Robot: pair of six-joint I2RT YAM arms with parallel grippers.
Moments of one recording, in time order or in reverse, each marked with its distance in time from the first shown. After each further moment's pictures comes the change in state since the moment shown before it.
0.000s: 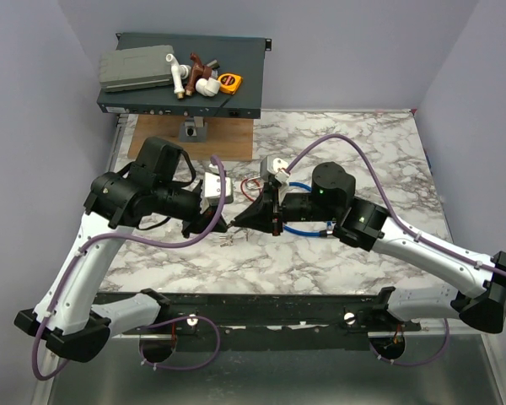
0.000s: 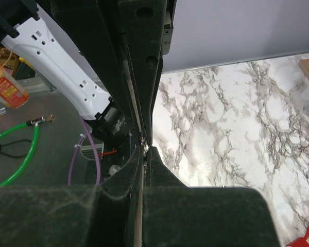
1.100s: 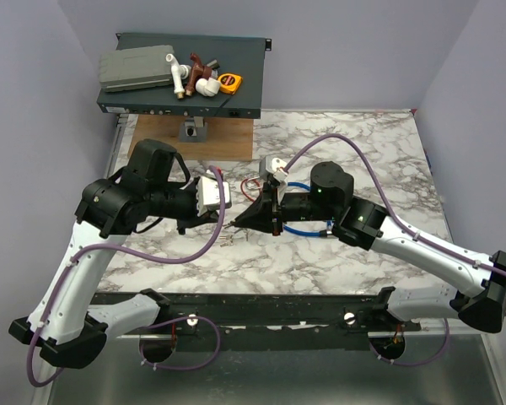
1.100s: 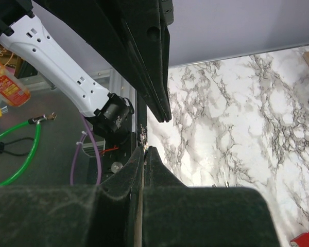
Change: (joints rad) left arm -0.009 -0.044 0.007 0.040 -0.175 0.073; right arm -0.001 0.005 0.000 -0.010 -0.015 0.012
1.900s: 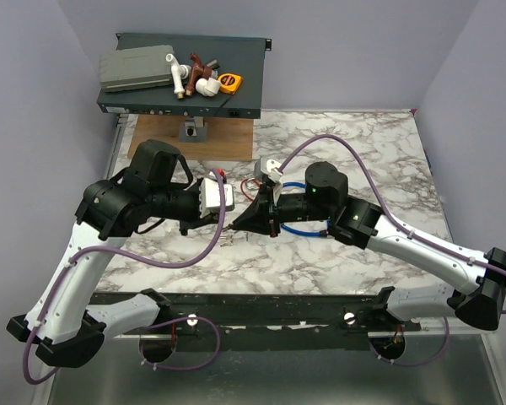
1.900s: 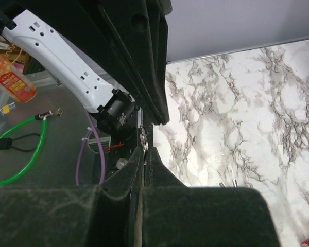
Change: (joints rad) left arm -0.053 -0.001 0.006 0.012 -0.010 -0.027; right arm 0.000 0.025 0.000 0.002 -0.025 0.013
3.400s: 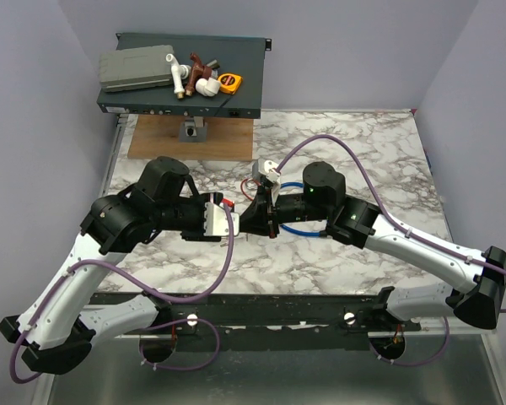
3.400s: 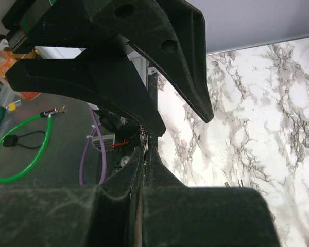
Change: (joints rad) left arm -0.126 -0.085 -0.137 0.108 -0.226 0.187; right arm 0.000 0.014 0.000 0.002 -0.025 0.013
